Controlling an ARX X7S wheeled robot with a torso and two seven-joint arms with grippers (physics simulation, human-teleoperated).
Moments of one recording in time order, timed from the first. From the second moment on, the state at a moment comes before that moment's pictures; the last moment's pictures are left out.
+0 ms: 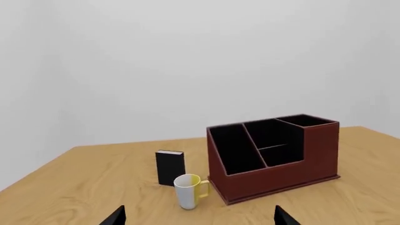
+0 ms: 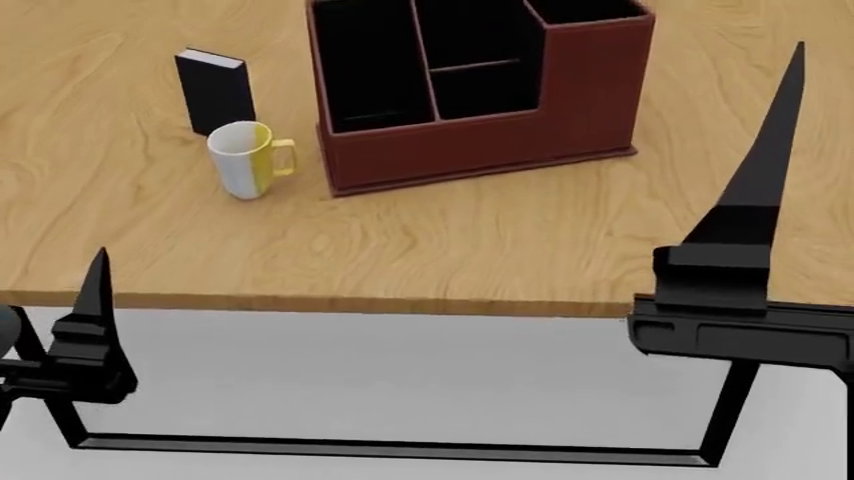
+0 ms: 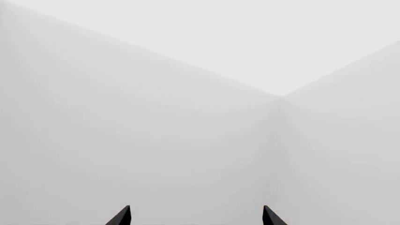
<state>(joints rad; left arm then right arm) -0.32 -0.33 0.02 0.59 -0.36 -0.72 -0.18 0.71 1.16 -0.22 -1.04 1.06 0.59 1.08</state>
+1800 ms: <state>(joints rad) -0.32 -0.35 -0.01 0.59 -0.39 -0.68 -0.21 0.89 1.27 -0.45 -1.04 1.11 0.48 1.17</state>
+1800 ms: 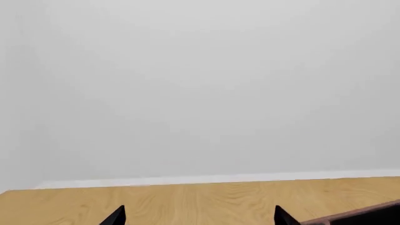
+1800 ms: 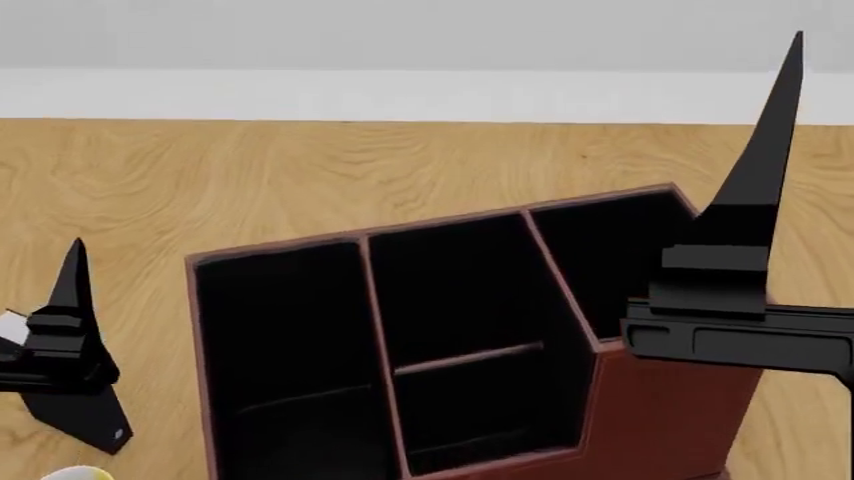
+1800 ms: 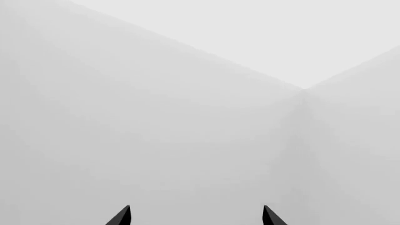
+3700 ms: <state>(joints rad) -0.33 -0.37 -0.03 0.63 -0.45 -0.73 -0.27 1.10 1.40 -0.82 -1.04 1.05 0.26 1.23</state>
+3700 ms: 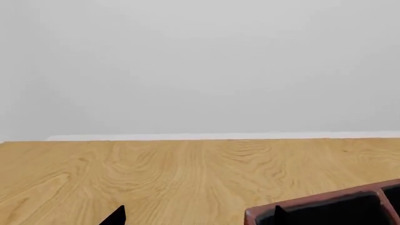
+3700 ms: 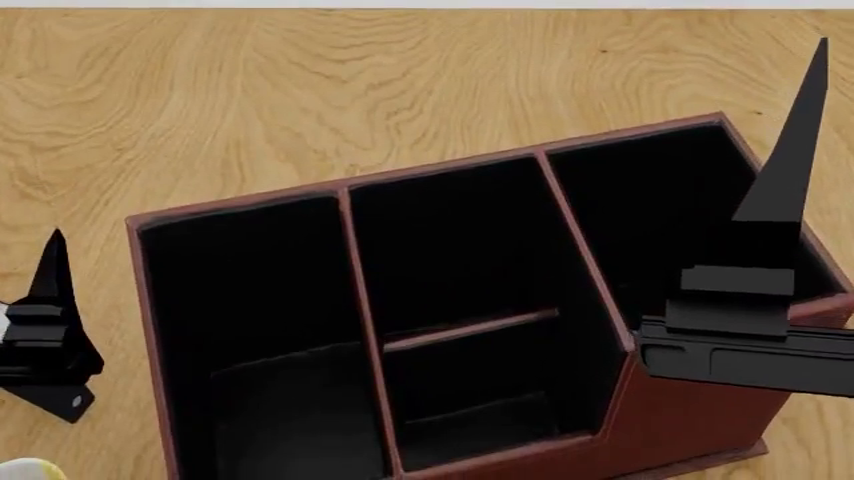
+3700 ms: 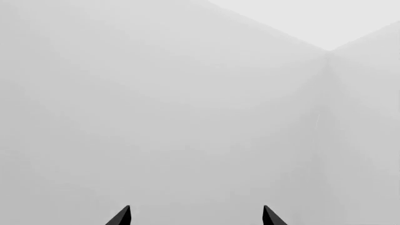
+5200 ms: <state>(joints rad) -0.77 -0.27 -0.44 0.37 -1.67 -1.22 -1.51 1.04 1.45 -0.87 -1.02 0.97 0.14 1.24</state>
